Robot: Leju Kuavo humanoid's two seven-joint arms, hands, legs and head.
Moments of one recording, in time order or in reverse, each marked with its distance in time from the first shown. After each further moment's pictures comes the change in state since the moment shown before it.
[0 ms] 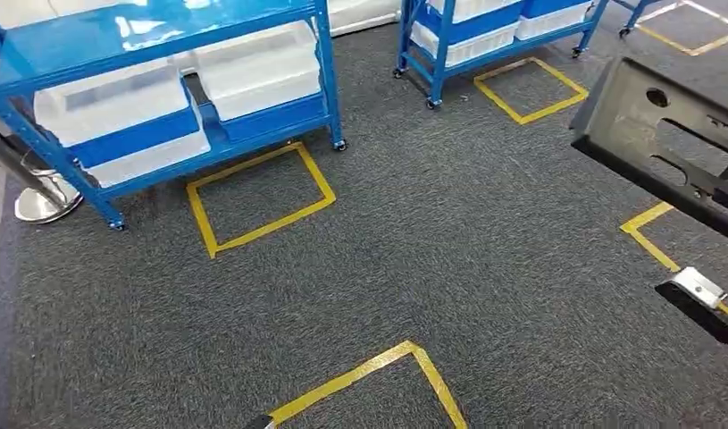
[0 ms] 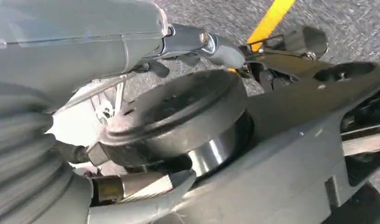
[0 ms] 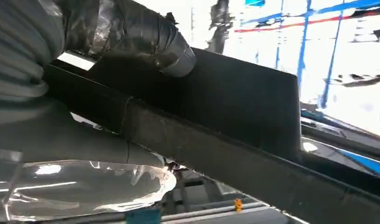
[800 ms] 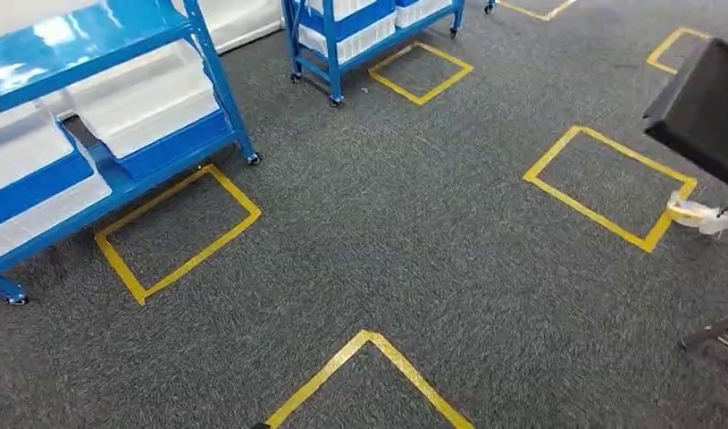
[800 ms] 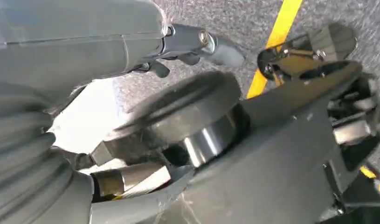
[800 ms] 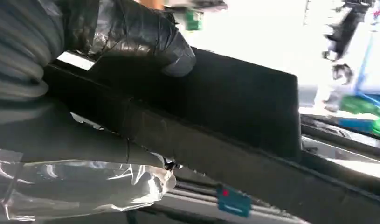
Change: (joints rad) left arm -0.008 -0.014 -0.078 0.031 0.100 0.006 -0.023; right arm 0.170 -0.069 -0.237 -0.122 -0.011 0.081 0.032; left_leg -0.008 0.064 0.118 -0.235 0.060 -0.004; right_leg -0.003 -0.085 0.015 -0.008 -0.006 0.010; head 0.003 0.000
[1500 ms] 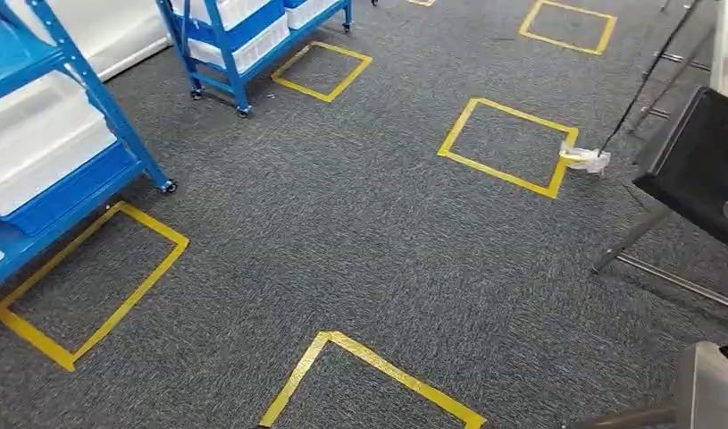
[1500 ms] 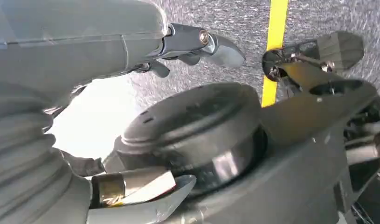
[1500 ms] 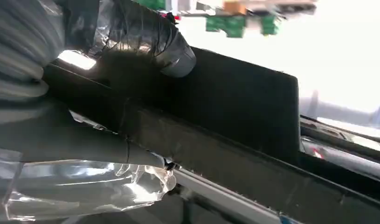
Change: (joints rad) left arm -0.004 -0.002 -0.074 0.016 0.040 0.009 0.002; right arm 0.245 0.085 -0.135 -0.144 0.034 -0.003 0.019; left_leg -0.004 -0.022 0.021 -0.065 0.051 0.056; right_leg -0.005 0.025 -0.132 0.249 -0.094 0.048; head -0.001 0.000
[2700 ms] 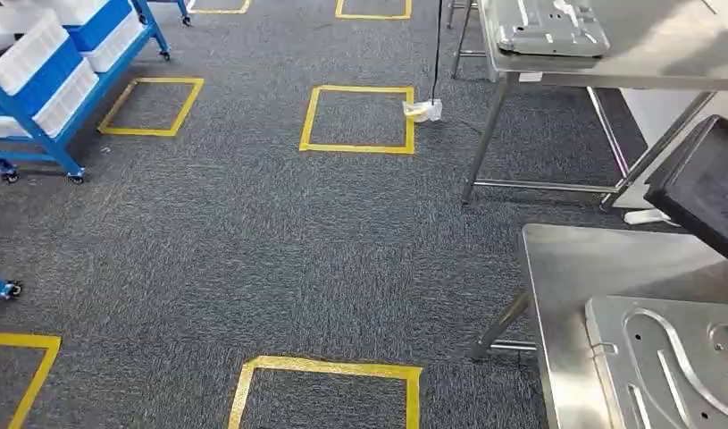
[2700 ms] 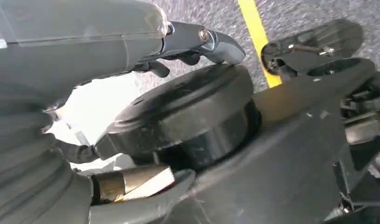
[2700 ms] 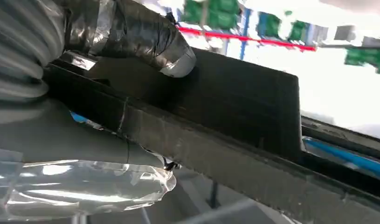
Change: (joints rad) left arm -0.016 -0.006 -0.111 0.021 0.136 0.005 -0.017; right arm 0.089 0.105 -0.116 -0.096 0.016 0.140 -0.020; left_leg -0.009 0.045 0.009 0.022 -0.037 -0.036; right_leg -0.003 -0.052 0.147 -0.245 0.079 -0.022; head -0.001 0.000
